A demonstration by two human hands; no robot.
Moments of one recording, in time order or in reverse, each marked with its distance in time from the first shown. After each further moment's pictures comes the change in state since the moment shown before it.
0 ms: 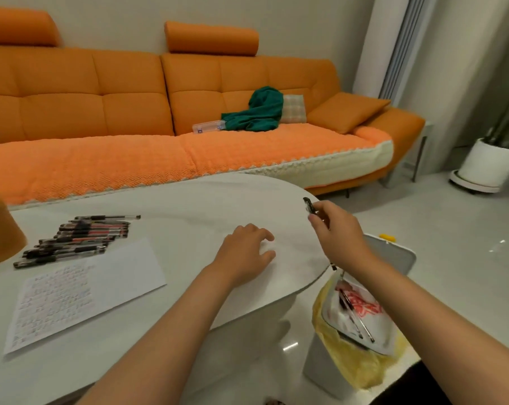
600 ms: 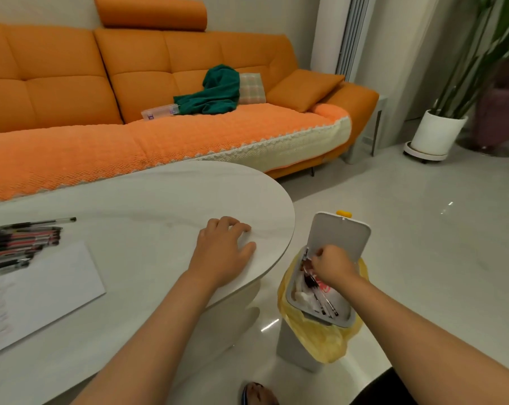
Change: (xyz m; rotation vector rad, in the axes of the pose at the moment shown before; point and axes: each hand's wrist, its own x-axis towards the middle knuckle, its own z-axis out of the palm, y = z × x) left_hand 0.021 0.026 0.052 0.084 0.091 0.044; right_hand -0.049 0.158 0.027 -0.245 -0.214 0.596
